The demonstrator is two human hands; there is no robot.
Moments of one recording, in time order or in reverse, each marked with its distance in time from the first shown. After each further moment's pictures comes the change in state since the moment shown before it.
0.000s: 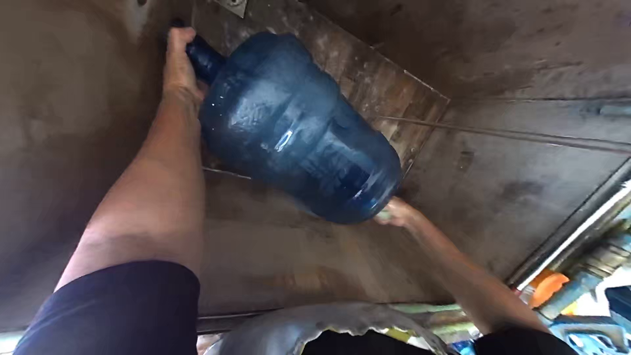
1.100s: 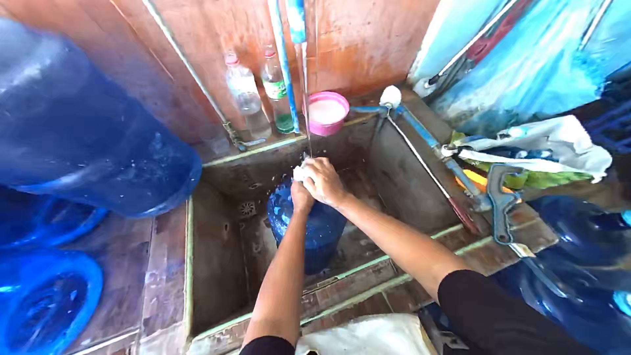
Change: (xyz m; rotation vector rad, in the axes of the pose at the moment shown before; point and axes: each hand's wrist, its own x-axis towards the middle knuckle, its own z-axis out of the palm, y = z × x) left_hand -0.342 0.048 0.151 0.807 -0.473 0.860; right_hand -0.203 -0.076 0.089 -0.438 1.062 -1.695
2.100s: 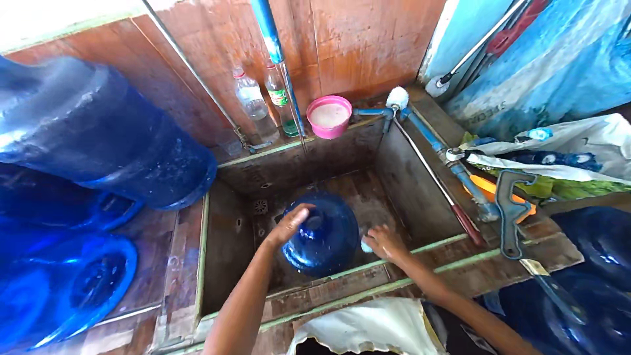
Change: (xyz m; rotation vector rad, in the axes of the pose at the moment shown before) left_hand -0.057 -0.023 -0.060 -0.148 -0.573 0.078; right_hand -0.174 0.070 -0.075 0.008 -0.770 0.620
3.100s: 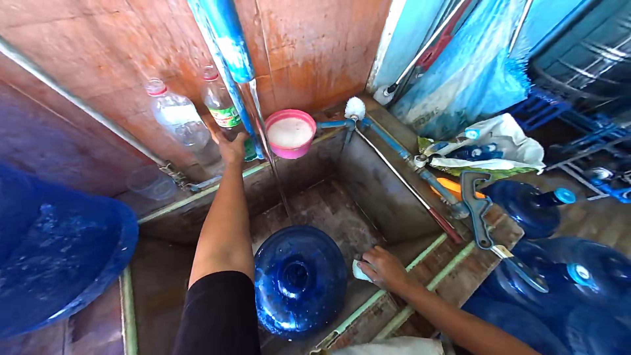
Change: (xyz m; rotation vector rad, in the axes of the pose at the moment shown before) left_hand 0.290 0.044 -0.144 -0.066 0.731 0.060; right_hand -0.003 0.001 0.024 -0.072 0.282 0.039
